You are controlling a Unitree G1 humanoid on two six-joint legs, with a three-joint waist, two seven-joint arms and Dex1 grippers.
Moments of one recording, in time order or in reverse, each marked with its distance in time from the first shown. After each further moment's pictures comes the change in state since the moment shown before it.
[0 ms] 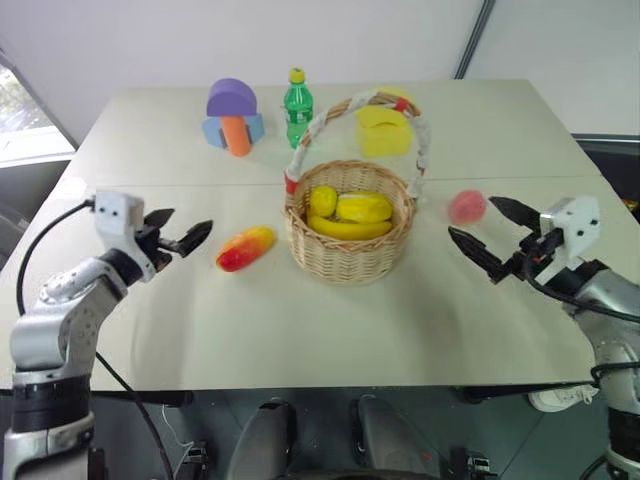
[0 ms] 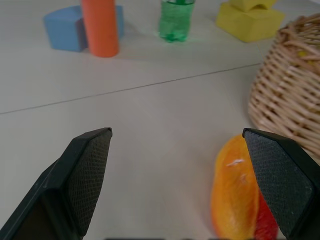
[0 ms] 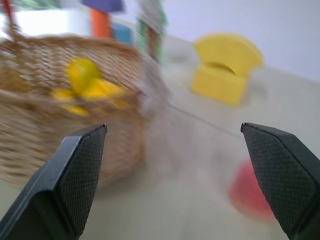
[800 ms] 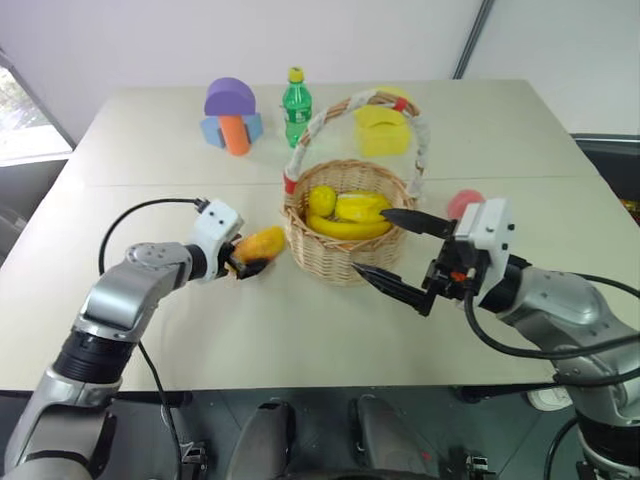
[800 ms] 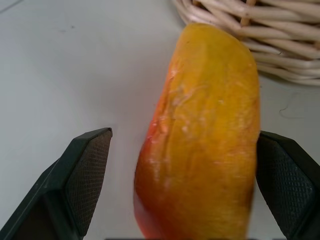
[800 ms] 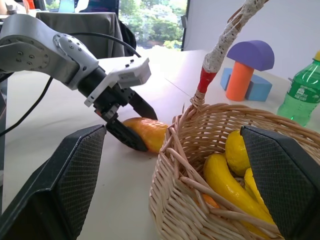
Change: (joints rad) left arm -0.174 0.031 -0.437 0.051 0.265 0.150 -0.045; right arm -0.135 0.047 0.280 -0.253 0.118 0.143 -0.069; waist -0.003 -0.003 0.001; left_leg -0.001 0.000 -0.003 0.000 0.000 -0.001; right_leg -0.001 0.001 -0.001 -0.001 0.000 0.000
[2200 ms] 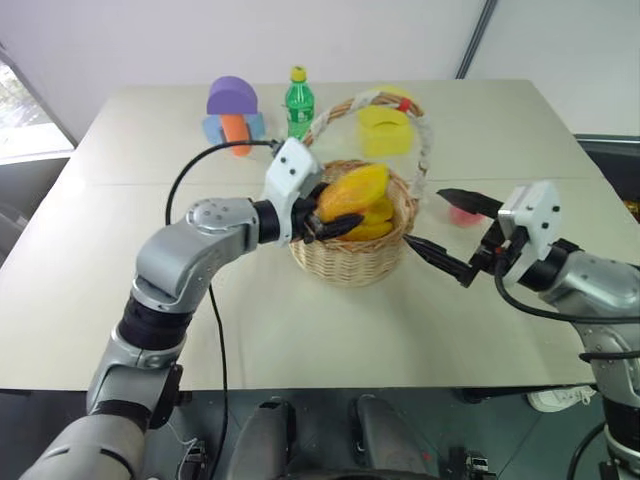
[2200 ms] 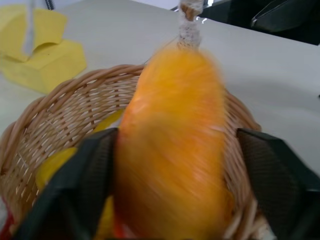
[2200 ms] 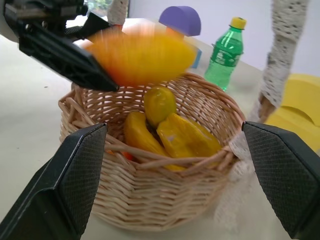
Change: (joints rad) left arm -0.263 -0.280 -0.019 -0.145 -0.187 0.048 0.022; right arm 0.030 -0.073 -0.160 0.195 -0.140 -0.107 0.076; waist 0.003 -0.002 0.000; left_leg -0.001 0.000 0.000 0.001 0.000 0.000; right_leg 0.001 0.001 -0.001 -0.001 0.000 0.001
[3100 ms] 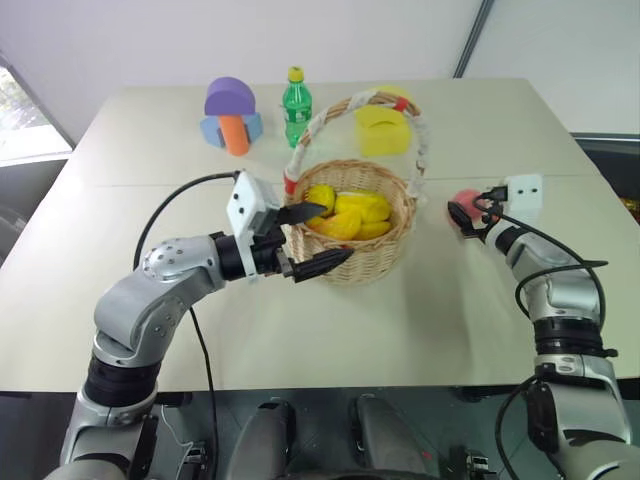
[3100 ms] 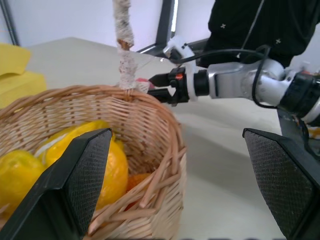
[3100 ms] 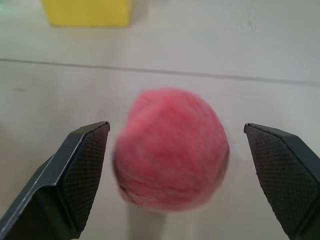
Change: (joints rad) left arm 0.290 0.066 0.153 -0.227 -0.156 -0.137 -0.148; right arm -0.401 0.220 0.026 0.975 -0.299 -0.129 -0.320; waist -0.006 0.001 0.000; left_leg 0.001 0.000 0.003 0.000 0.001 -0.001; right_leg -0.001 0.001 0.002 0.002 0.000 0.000
